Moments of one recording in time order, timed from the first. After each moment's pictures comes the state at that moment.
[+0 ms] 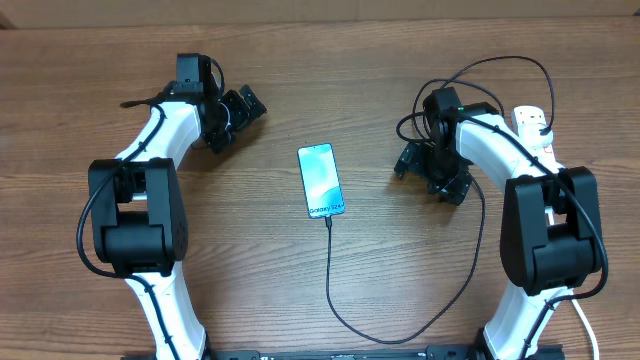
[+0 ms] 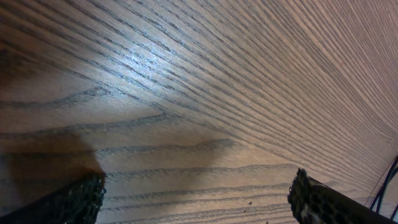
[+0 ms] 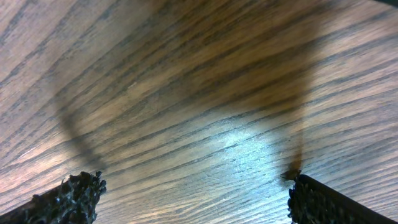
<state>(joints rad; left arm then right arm) -0.01 2.14 1.51 -0.50 0.35 -0.66 0.17 1.99 1.33 -0.94 -0.09 0.70</state>
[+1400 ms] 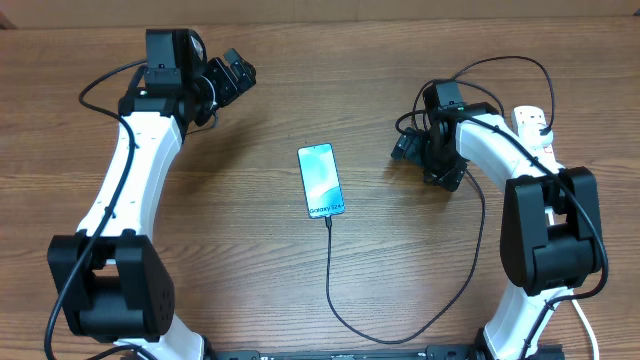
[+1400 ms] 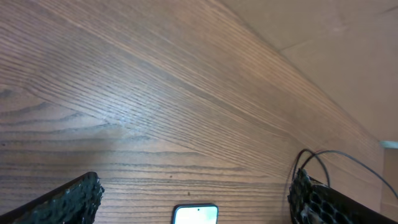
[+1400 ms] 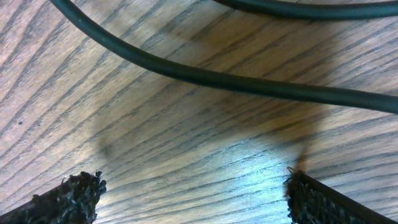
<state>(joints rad) -0.03 1.78 1.48 -0.52 0.29 -0.66 0.17 1.99 1.33 -0.78 -0.09 0.70</state>
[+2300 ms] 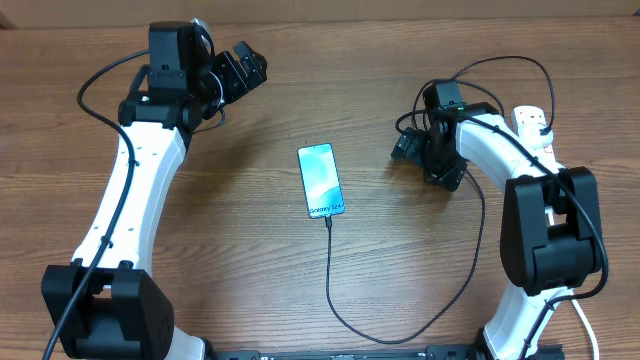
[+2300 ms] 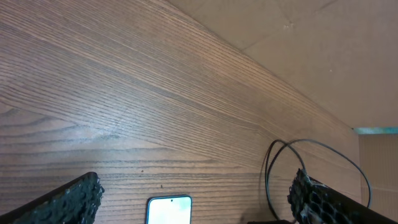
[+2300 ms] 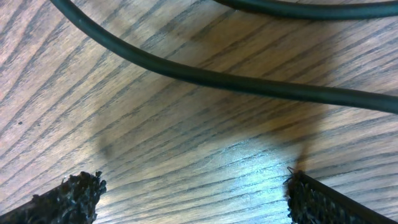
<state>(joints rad) -0.08 1.69 1.48 -0.52 0.29 -0.66 0.17 1.99 1.33 -0.78 -0.09 0.70</state>
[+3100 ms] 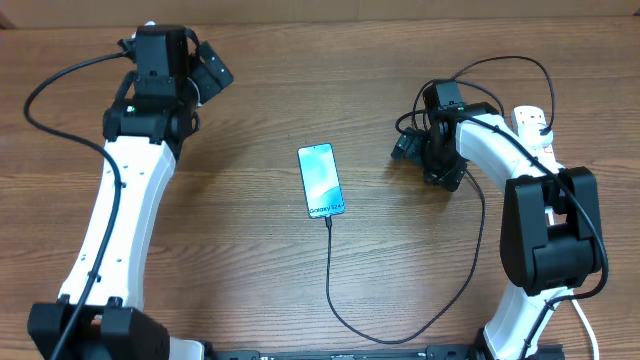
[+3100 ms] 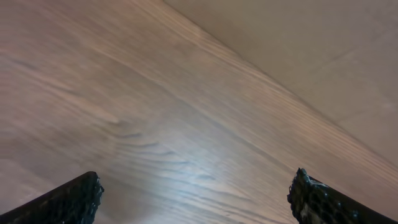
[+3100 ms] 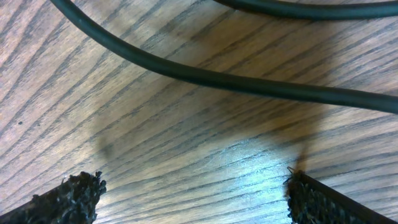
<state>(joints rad) -0.08 1.59 1.48 -0.65 -0.19 -0.66 0.17 1.99 1.33 -0.78 -0.09 0.70</state>
